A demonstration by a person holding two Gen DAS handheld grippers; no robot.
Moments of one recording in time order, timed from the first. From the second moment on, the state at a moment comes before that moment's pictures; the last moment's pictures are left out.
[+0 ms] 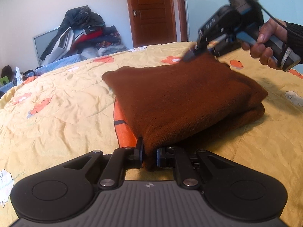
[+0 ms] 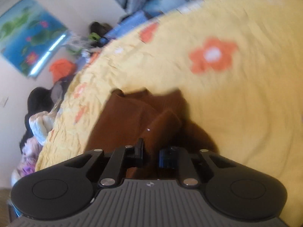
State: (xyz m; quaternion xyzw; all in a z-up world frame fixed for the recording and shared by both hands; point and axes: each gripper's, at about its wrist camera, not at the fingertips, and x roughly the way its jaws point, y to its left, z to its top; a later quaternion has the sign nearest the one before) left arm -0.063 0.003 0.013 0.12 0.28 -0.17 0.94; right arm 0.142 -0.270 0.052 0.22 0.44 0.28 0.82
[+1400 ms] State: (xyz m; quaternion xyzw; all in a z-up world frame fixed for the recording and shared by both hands) left arm -0.041 -0.035 0.016 0.15 0.29 -0.24 0.92; right arm 0.026 -0.266 0.041 0.32 0.45 0.30 0.78
